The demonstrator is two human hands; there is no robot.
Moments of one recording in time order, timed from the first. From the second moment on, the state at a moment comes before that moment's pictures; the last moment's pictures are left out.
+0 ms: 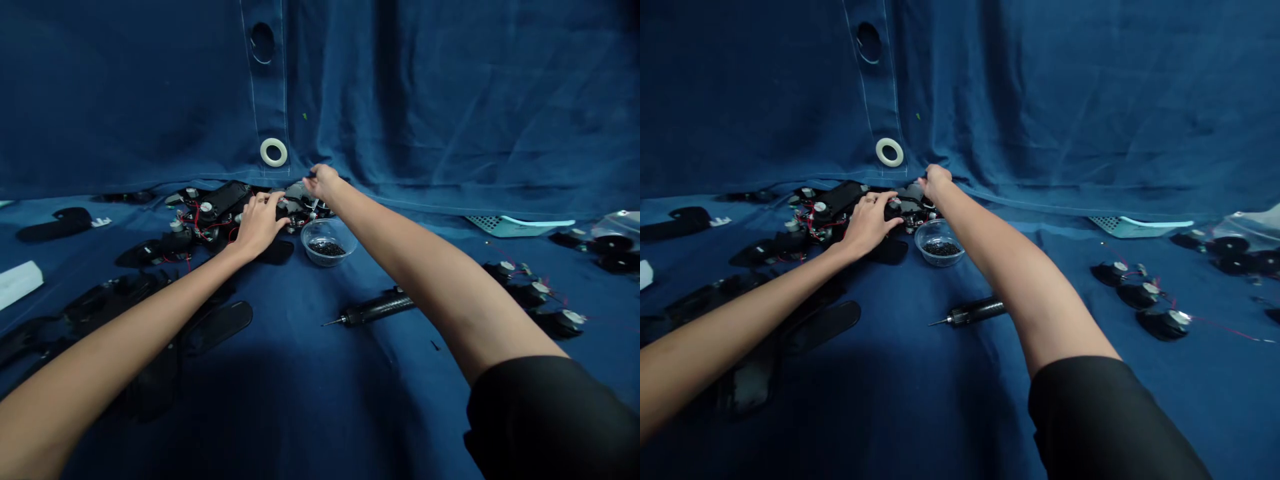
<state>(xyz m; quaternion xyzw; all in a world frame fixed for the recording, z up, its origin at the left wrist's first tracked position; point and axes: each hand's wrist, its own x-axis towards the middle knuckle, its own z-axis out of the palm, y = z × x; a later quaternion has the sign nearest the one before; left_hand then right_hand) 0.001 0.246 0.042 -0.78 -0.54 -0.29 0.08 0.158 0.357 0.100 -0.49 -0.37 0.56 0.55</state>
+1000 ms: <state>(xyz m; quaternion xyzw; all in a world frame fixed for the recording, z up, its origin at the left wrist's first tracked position) 0.013 0.317 0.051 -0.70 -0.66 -0.24 0.09 0.176 0.308 0.082 -0.49 -0.24 0.66 0.52</state>
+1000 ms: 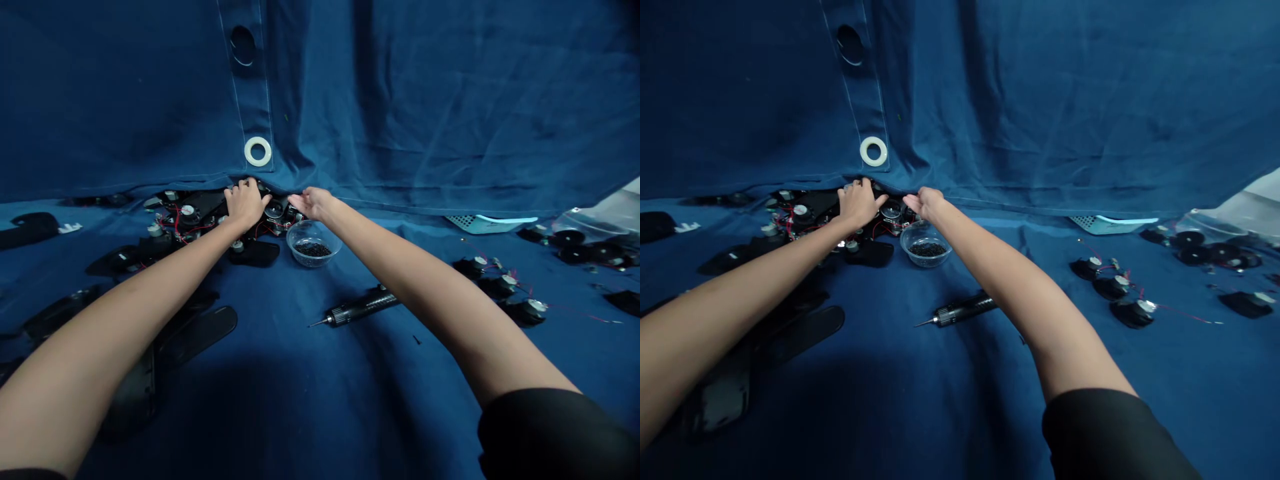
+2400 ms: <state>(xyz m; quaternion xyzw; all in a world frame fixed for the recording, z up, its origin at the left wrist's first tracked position) -0.102 0.037 -0.019 -0.83 -0.52 -0.10 0.20 0.519 0.069 -0.008 -0.86 -0.48 -0.08 0.13</state>
